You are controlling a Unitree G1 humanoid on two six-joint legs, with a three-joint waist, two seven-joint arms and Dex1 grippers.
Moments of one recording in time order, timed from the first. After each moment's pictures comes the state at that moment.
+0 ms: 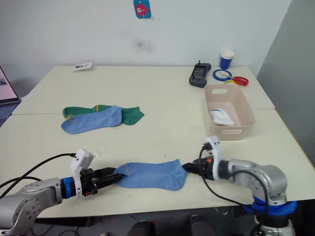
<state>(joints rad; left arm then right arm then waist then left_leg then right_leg) 0.11 0.77 0.30 -0.26 -0.68 0.82 -0.82 -0.30 -0.43 -0.12 -0.44 0.66 1.37 0.54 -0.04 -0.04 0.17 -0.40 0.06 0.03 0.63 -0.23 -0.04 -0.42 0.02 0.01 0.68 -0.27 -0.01</state>
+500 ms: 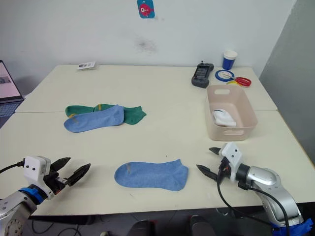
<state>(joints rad) 0.22 0.62 0.50 -0.06 -0.46 0.24 -0.74 -0.03 -0.58 0.01 -0.33 0.33 0.38 0.78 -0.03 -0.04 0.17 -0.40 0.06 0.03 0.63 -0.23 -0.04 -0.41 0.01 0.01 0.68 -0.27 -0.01</state>
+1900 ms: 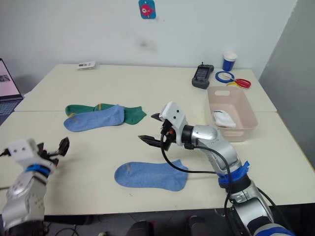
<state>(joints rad) -0.23 0.55 0.54 0.31 -0.39 0.20 -0.29 -0.66 -0.23 0.30 -0.13 0.27 0.53 0.74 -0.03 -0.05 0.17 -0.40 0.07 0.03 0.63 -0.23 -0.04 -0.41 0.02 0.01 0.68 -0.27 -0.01</state>
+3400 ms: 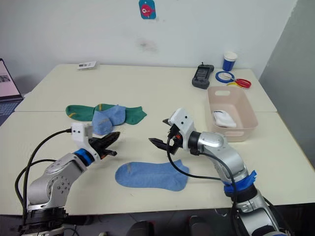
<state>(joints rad) -0.19 0.47 0.24 -0.20 -0.58 0.67 -0.51 -0.57 -0.27 0.27 -0.19 0.26 0.59 0.68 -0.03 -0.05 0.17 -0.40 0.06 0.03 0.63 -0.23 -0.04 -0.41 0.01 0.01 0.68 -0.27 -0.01</state>
